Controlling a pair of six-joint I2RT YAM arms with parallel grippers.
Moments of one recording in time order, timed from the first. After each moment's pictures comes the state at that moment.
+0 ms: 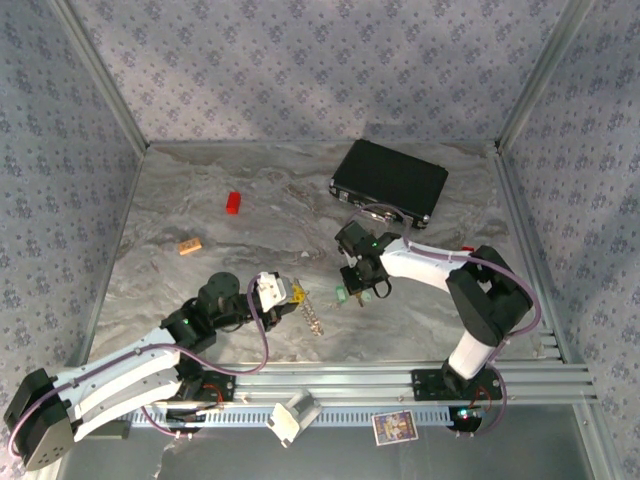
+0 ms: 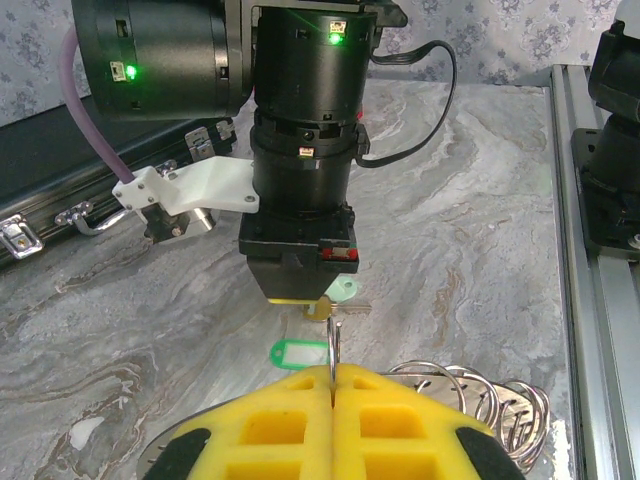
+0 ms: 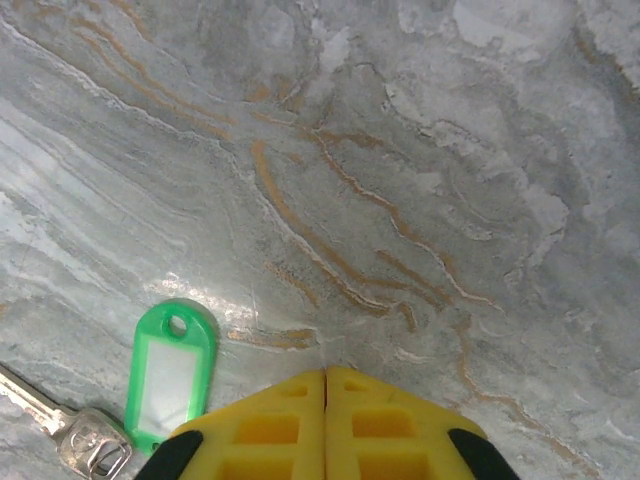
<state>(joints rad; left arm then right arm) -0.87 0.73 0.31 0.14 0.32 0.17 0.72 1.68 0.99 -0.60 0.00 0.29</state>
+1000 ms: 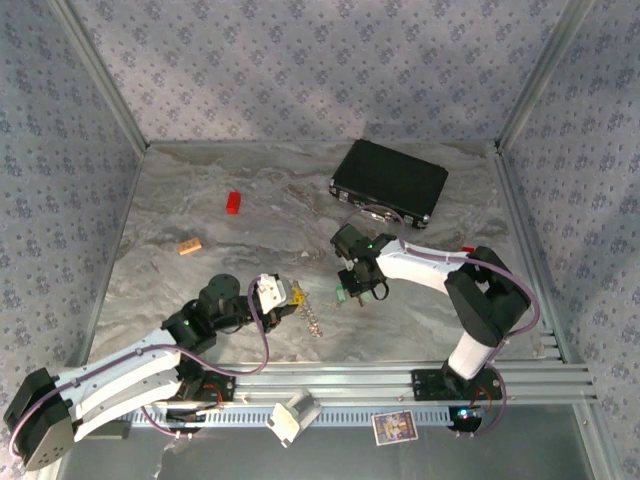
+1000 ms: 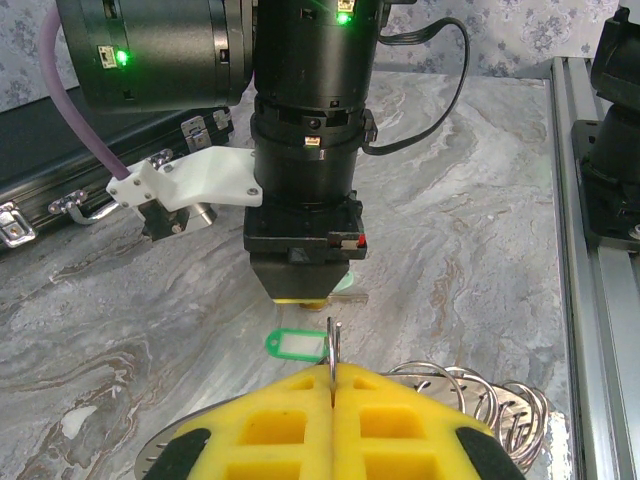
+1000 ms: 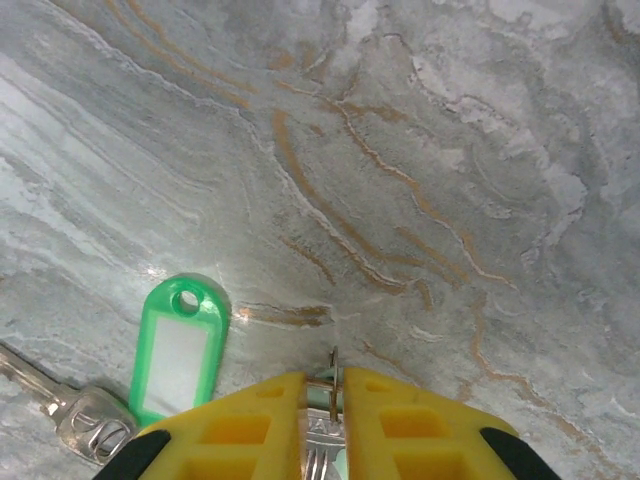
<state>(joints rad) -0.87 0.73 0.29 0.15 0.32 0.17 0.76 1.68 1.00 -0.64 0.04 0.29</state>
